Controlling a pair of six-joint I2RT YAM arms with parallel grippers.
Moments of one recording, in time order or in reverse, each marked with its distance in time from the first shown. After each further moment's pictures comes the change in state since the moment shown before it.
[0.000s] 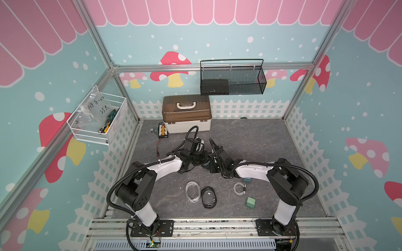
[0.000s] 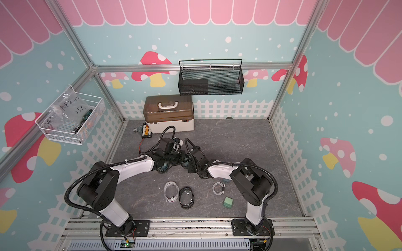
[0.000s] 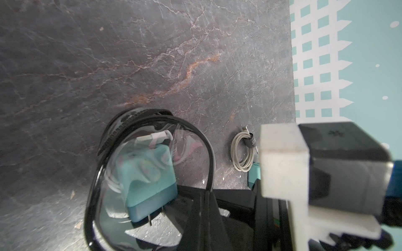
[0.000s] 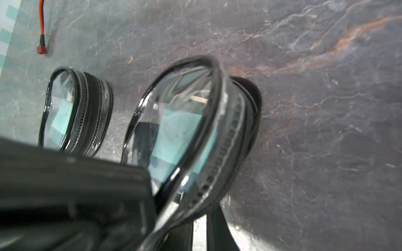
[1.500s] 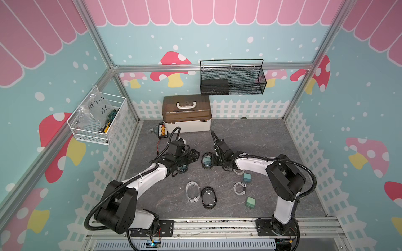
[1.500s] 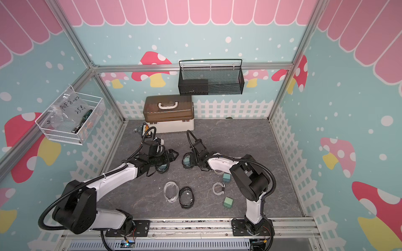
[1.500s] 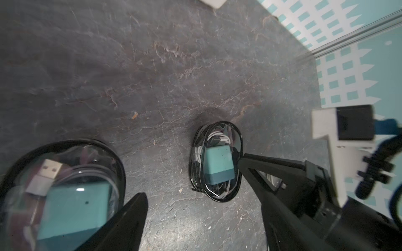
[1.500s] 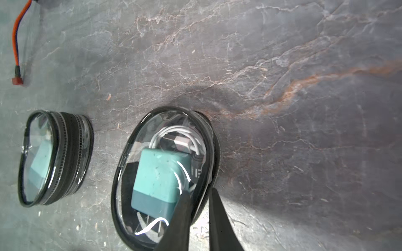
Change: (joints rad) left arm 0.131 -0.219 -0.158 -0.071 -0.182 0.039; right arm -0.077 0.051 0.127 -0.126 0.009 -0.044
